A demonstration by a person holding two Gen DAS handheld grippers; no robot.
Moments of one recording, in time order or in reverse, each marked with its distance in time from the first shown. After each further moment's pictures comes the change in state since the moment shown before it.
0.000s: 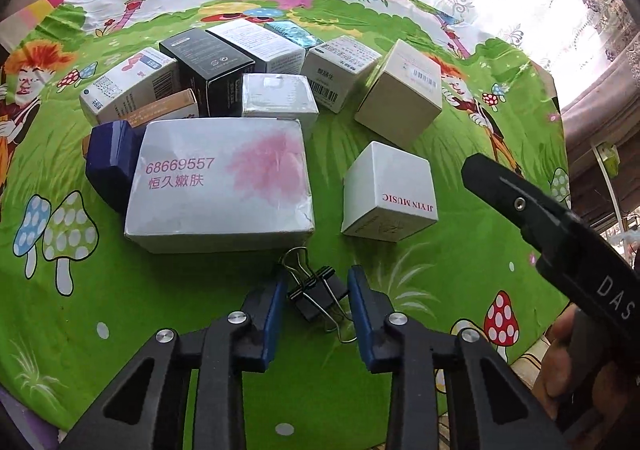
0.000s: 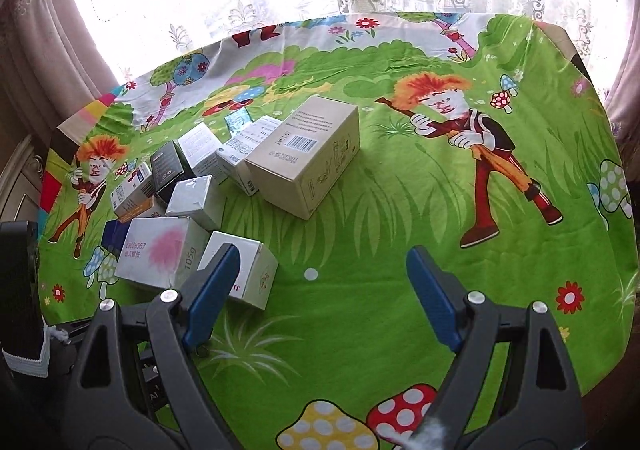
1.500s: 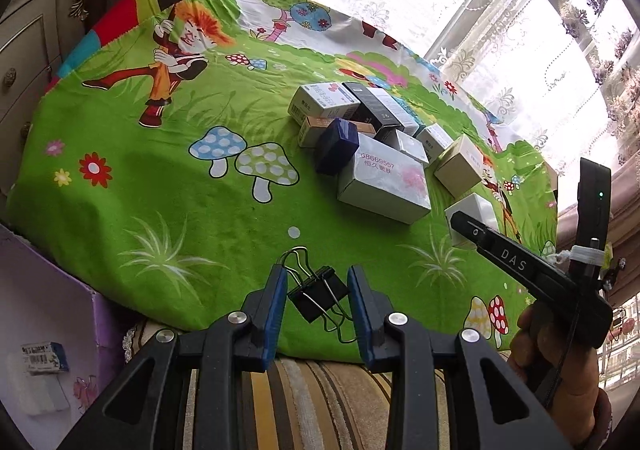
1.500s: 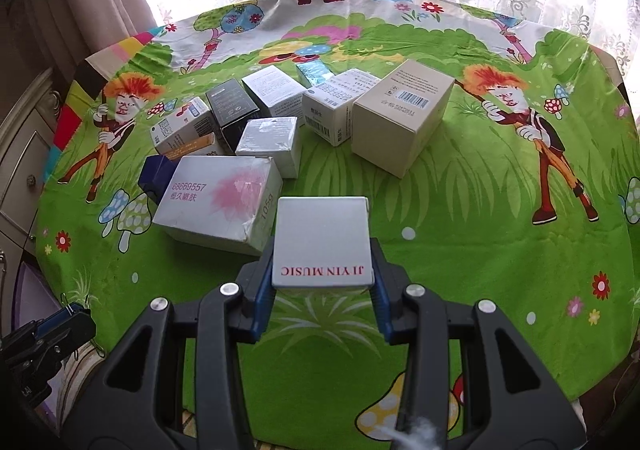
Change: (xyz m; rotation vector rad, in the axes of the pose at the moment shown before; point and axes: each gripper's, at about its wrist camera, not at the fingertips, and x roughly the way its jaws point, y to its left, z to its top) left arm -0.114 0.106 -0.089 -0.294 -0.220 0.021; right arm 0.001 0.073 -0.026 -0.142 0.087 0.022
